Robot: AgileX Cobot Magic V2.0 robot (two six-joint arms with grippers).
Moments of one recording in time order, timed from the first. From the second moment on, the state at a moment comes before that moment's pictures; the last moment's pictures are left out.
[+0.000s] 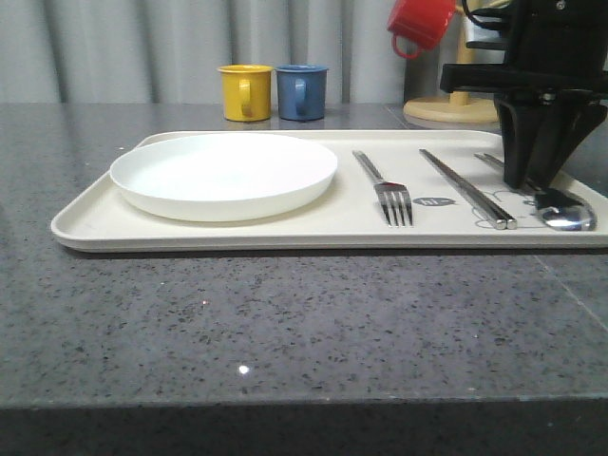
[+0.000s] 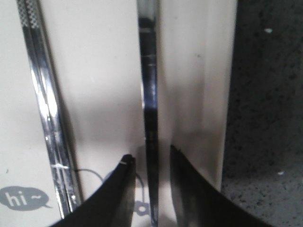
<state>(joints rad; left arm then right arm) -0.06 0.20 -0.34 -0.02 0.28 0.16 0.19 1.87 -1.58 0.08 1.23 0.26</state>
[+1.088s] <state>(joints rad) -0.06 0.20 -0.34 -0.02 0.28 0.16 0.19 1.28 -1.53 0.00 1.24 0.16</state>
